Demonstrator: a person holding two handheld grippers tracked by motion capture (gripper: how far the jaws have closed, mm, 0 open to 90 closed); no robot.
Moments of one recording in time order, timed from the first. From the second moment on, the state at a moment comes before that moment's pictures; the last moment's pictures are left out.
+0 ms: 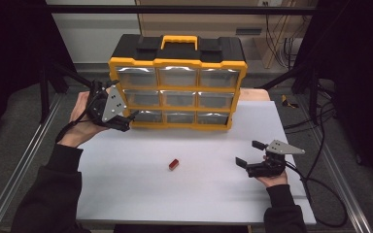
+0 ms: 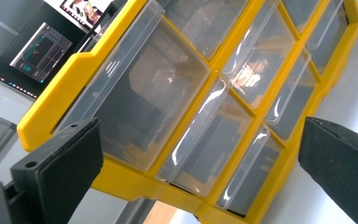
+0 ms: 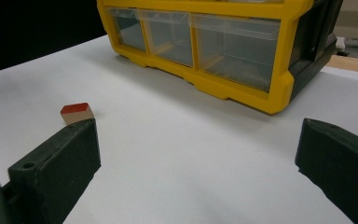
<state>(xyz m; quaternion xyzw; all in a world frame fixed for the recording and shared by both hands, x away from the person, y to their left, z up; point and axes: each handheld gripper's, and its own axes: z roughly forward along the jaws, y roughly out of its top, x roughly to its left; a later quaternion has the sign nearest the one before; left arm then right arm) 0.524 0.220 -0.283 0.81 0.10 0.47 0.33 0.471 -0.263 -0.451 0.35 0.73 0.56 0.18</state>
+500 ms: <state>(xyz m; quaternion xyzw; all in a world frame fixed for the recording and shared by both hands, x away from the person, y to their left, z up) 0.535 0.214 -0.276 0.82 0.09 0.49 0.30 0.471 -0.263 -0.451 0.35 0.73 0.56 0.18</state>
